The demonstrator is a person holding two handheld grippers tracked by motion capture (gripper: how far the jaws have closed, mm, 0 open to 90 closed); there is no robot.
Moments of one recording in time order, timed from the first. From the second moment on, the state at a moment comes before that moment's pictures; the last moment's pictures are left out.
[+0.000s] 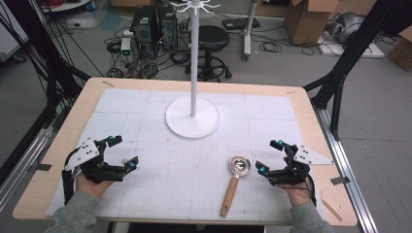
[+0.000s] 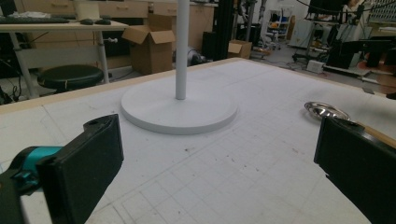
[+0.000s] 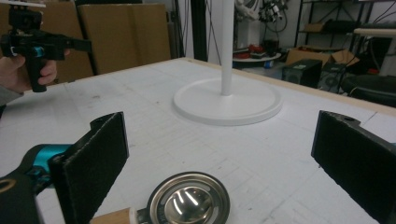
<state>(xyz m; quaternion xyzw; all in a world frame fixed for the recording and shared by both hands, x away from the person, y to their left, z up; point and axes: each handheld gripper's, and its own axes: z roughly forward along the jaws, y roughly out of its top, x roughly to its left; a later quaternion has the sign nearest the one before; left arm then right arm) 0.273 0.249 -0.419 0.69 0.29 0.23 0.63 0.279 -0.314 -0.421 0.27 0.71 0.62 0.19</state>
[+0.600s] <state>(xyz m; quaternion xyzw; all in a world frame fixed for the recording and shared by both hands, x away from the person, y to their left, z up) 0.276 0.247 -0.422 0.69 0.30 0.22 0.62 0.276 -0.297 -0.423 0.22 0.78 0.58 0.12</state>
